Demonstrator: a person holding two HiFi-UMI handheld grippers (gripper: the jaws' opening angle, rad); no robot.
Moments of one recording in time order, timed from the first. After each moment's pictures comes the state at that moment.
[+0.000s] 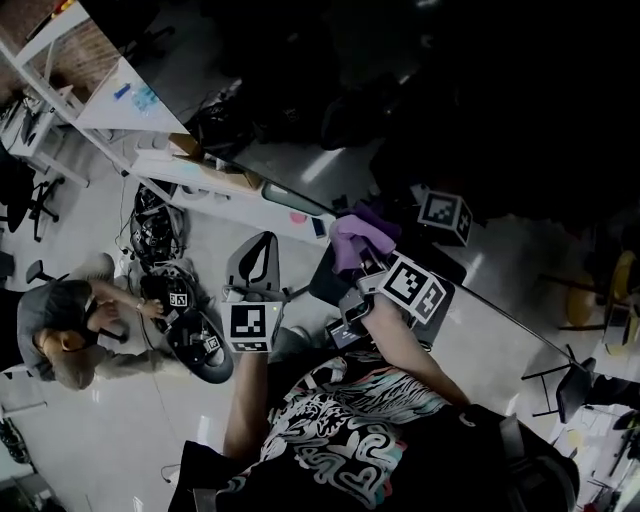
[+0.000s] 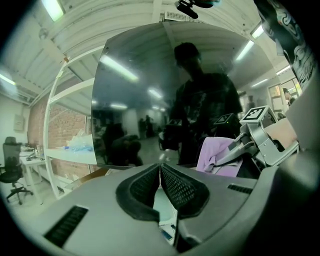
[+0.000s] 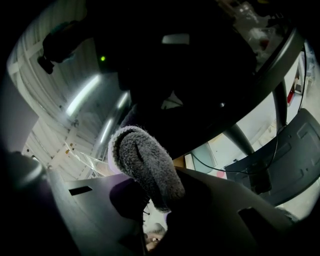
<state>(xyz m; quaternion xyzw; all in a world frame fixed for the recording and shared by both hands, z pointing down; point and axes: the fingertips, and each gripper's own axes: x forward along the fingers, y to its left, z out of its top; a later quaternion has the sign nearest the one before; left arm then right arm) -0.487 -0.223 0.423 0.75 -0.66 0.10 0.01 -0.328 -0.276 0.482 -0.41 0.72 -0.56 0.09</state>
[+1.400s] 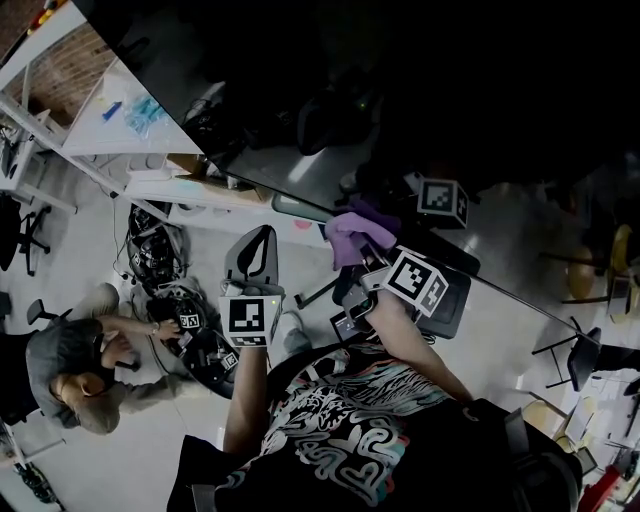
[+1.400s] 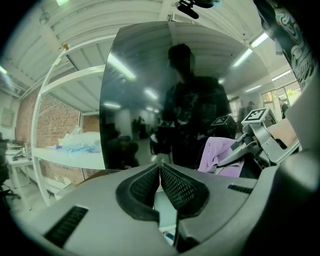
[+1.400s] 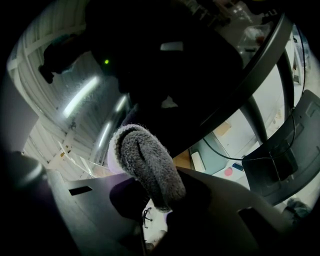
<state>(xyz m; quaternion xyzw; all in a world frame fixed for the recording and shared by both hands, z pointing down) -0.597 -0.276 0.427 0.78 -0.62 0.09 0.01 -0.433 -0.308 0.483 -0.42 0.70 -0.56 0.11</state>
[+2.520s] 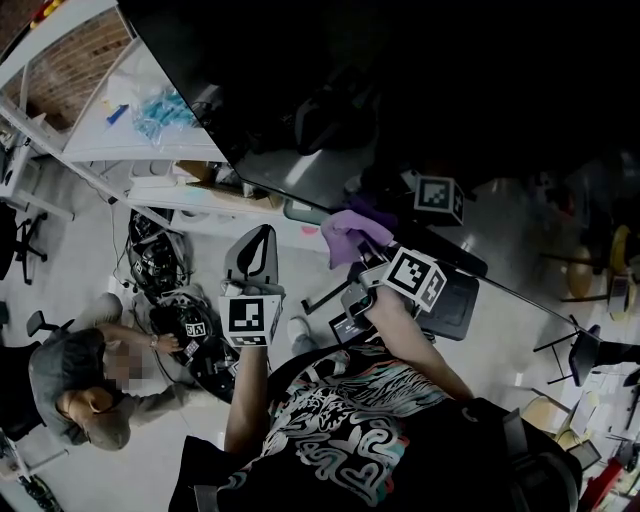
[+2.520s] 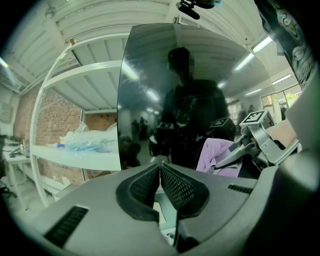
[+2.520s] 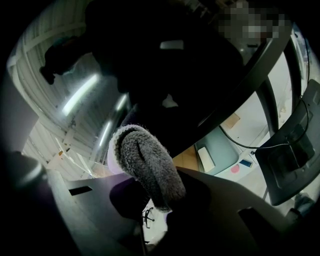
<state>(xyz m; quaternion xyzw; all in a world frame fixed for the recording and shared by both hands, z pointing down) -0.659 -0.296 0.428 0.79 -0.61 0.07 0.02 -0.501 -0.328 0.482 -0.42 0.70 -0.56 0.11</state>
